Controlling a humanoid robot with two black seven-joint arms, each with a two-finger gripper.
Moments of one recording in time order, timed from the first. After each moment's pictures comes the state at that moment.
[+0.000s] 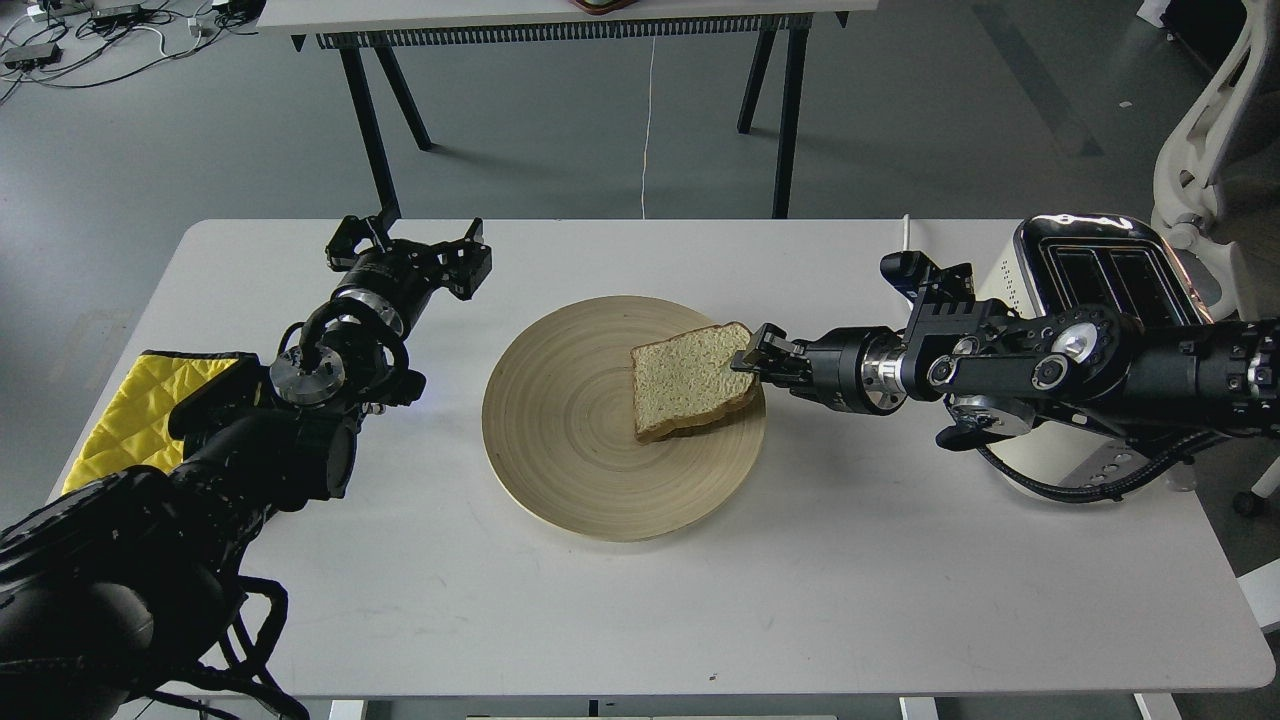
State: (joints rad) left arm -0.88 -0.01 -0.64 -0.16 -1.03 -0.49 0.15; right arm 1.38 -0.27 -0.71 1.02 -0.11 0.09 0.27
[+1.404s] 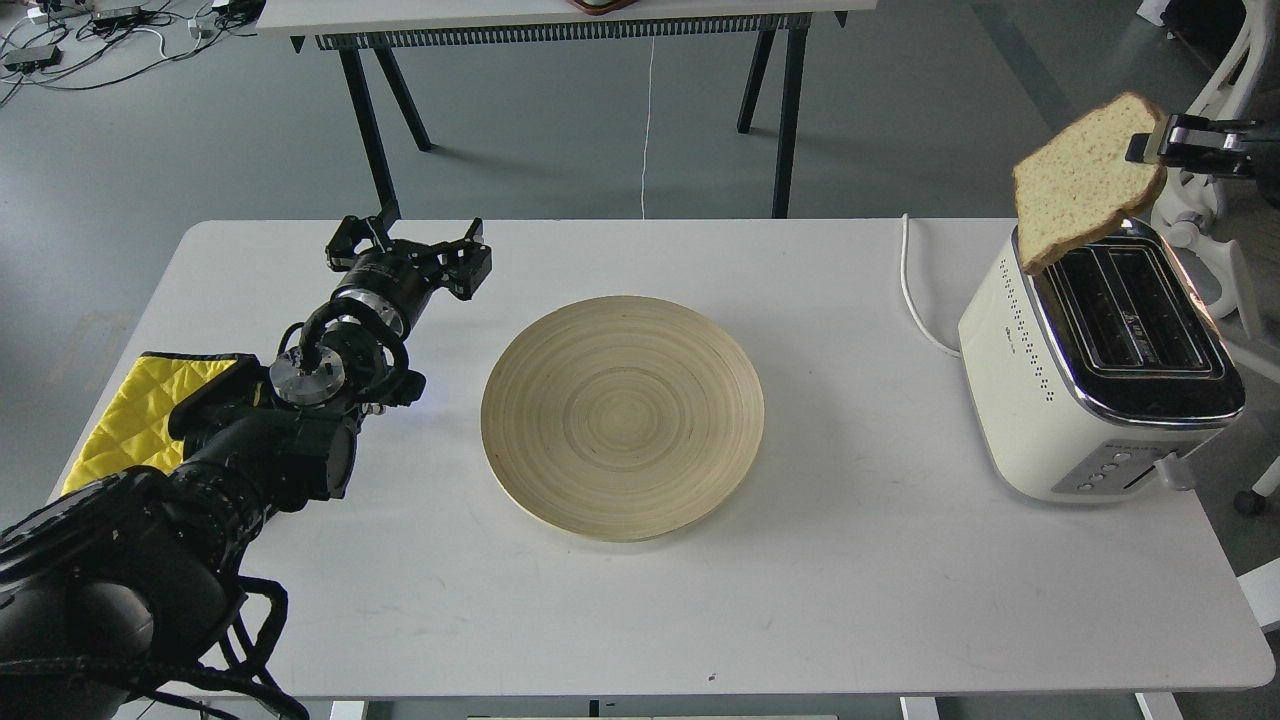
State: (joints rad) left arm -0.88 -0.01 -0.64 -0.16 -1.03 -0.49 0.15; right arm 2.21 -0.70 -1.52 1.35 -0.35 0.02 0.40
